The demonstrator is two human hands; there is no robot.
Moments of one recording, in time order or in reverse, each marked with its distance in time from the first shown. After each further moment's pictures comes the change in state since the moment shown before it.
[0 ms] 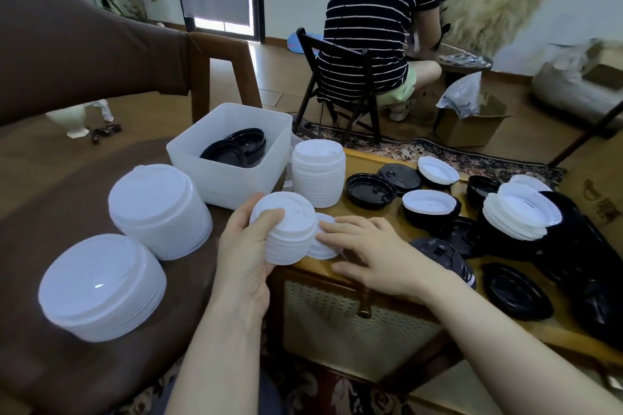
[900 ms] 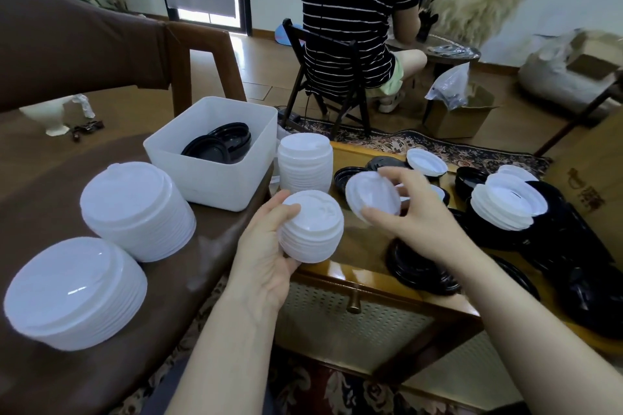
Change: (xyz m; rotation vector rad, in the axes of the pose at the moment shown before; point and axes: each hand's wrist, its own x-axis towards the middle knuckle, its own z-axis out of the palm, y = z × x) left_hand -0.003 -0.009 0.028 -0.142 -0.155 -0.248; right_hand -0.028 0.020 -0.041 0.499 0.471 0.380
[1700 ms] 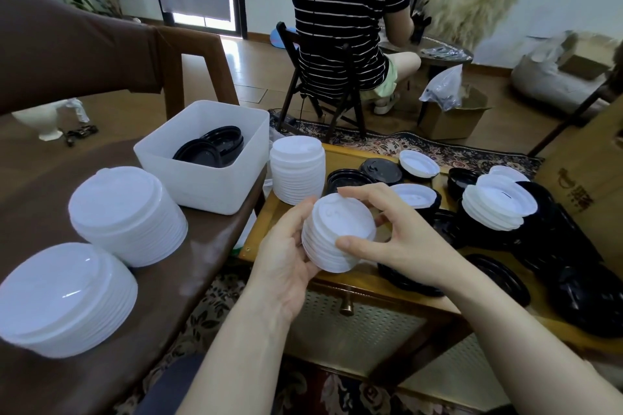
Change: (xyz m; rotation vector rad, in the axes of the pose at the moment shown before) left_hand -0.004 -0.018 0.013 0.058 -0.165 -0.060; right_hand -0.021 -0.017 0.001 0.140 -0.198 -0.178
